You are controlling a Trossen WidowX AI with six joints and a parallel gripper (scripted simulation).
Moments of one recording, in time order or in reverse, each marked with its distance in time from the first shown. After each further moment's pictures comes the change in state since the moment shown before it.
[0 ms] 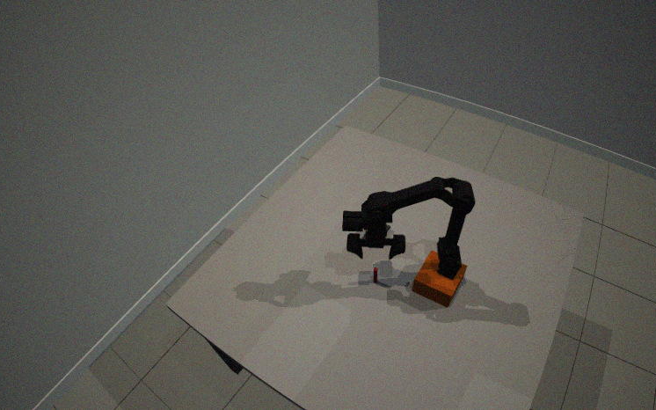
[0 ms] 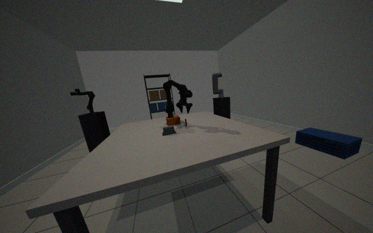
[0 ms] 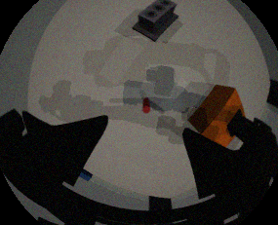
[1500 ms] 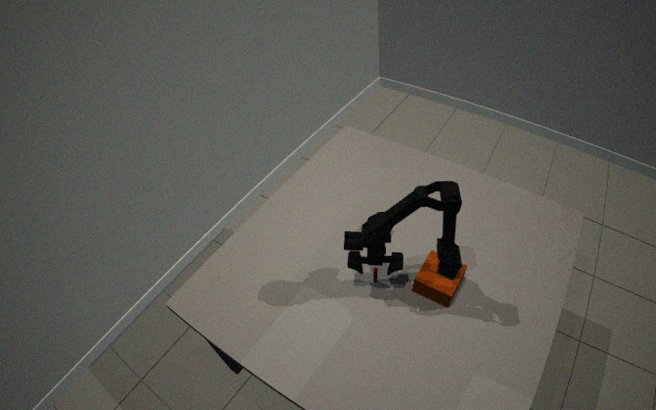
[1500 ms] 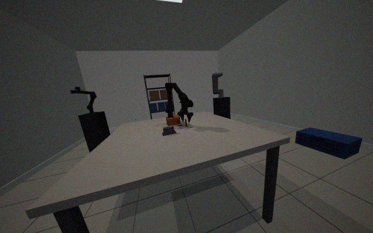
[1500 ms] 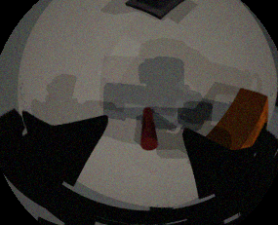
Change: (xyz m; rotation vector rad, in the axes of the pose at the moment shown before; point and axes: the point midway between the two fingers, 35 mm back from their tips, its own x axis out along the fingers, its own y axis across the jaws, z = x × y) arm 0.093 0.001 -0.002 0.006 0.000 0.006
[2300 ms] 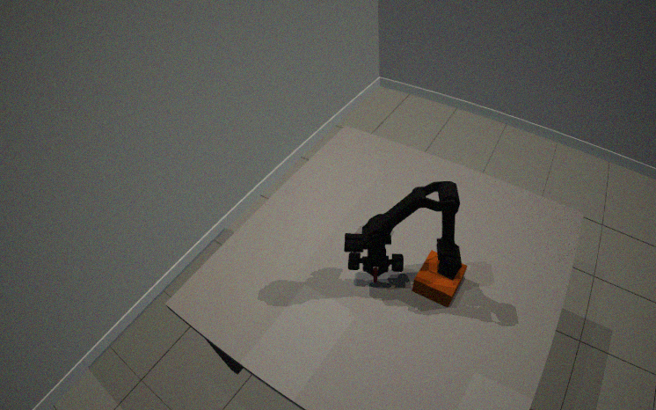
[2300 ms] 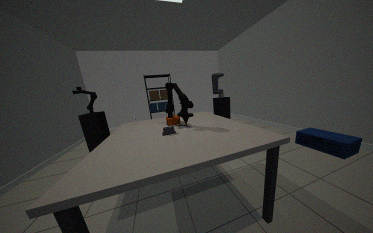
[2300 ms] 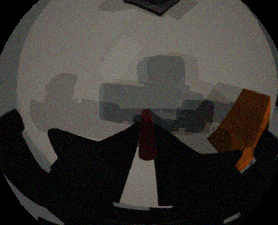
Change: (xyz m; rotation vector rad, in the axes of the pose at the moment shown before) arm 0.009 -0.002 0.000 0.001 0.000 -0.004
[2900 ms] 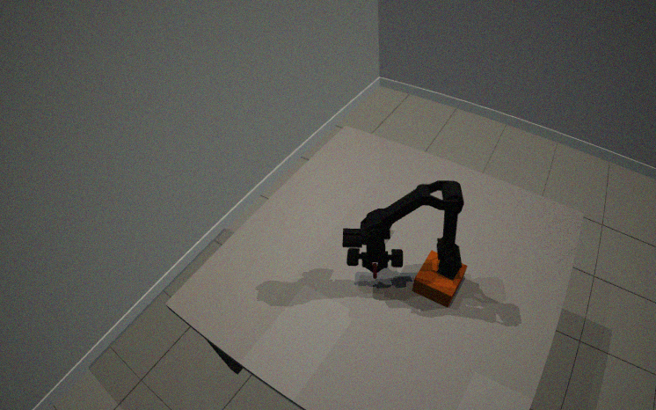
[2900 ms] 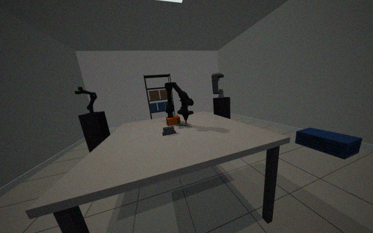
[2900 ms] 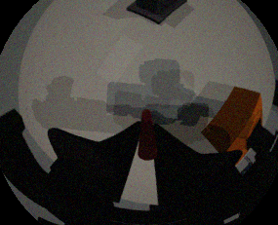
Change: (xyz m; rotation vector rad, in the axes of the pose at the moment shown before) arm -0.026 0.003 0.000 0.000 0.000 -0.011
